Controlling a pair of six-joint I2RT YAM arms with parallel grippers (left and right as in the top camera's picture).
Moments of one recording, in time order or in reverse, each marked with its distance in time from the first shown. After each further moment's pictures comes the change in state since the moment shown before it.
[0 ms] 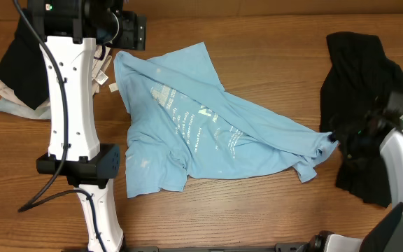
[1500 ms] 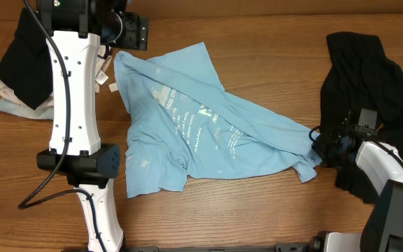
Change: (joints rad) left arm 0.000 0.000 -0.090 0.063 -0.009 0.000; right arm 0.078 0.082 -0.260 0.452 -0.025 0.044
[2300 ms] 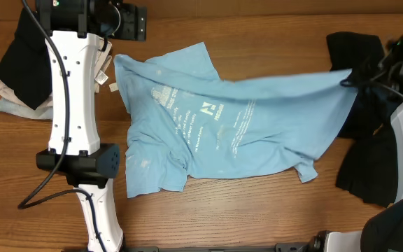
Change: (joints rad) left arm 0.010 0.000 0.000 0.114 -0.040 0.001; right arm -0.011 0.011 0.642 -0.161 0.021 -0.176
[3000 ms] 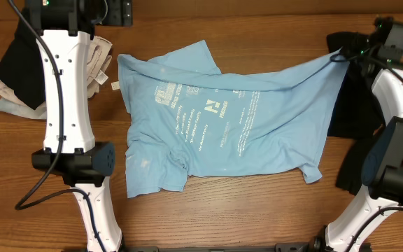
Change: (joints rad) left arm 0.050 0.009 -0.001 0.133 -0.096 0.008; right arm 0.000 0.463 0.203 0.401 0.002 0.011
